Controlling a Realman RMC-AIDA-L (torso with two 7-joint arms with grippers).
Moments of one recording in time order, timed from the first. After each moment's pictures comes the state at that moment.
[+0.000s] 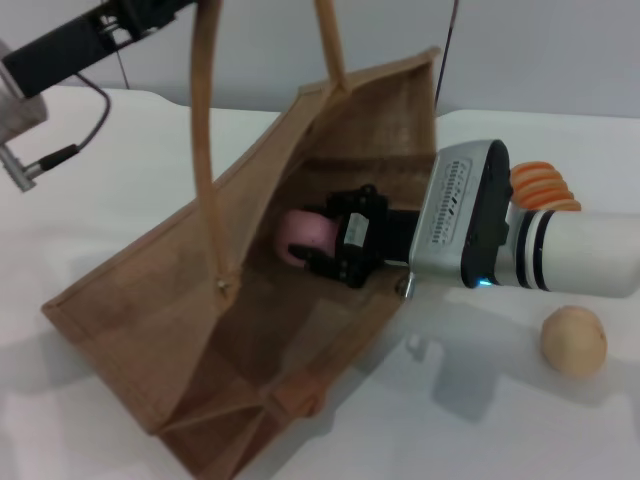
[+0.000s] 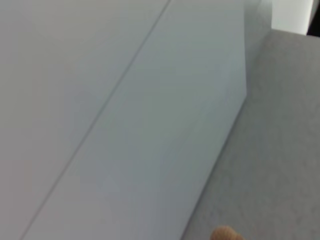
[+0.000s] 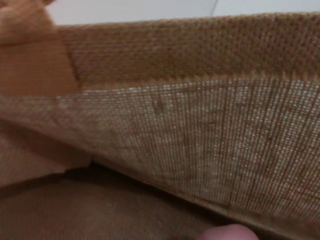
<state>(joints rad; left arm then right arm) -0.65 -1.92 0.64 0.40 -1.74 -1.77 1.49 0.89 2.05 0.84 0.31 -0.39 0.74 -2.51</state>
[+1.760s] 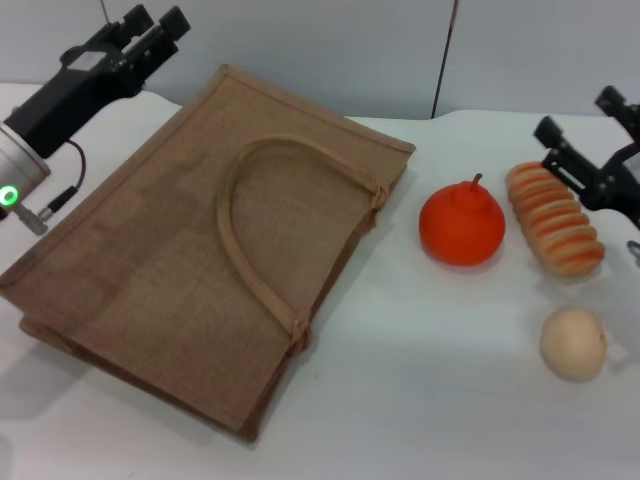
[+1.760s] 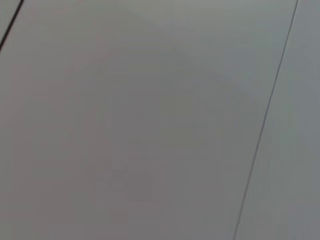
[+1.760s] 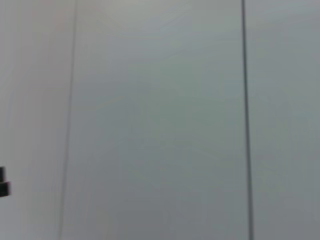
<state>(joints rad) -0.59 -1.99 0.48 0.24 -1.78 -1.43 2.06 0.56 2.04 1.15 -0.02 0.18 1.47 -2.71</state>
